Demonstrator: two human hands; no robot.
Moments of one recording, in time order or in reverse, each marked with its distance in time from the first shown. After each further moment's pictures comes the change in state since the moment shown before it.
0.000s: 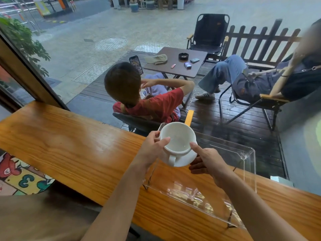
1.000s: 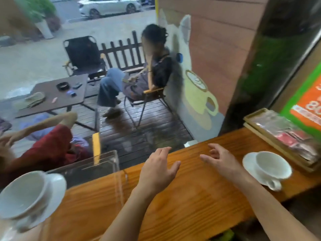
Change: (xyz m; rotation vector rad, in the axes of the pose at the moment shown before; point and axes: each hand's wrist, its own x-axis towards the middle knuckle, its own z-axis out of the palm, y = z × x) left_hand -0.108 0.052 0.320 0.780 -0.517 0.760; right_hand -0.192 0.132 -0.292 -0.144 0.691 0.051
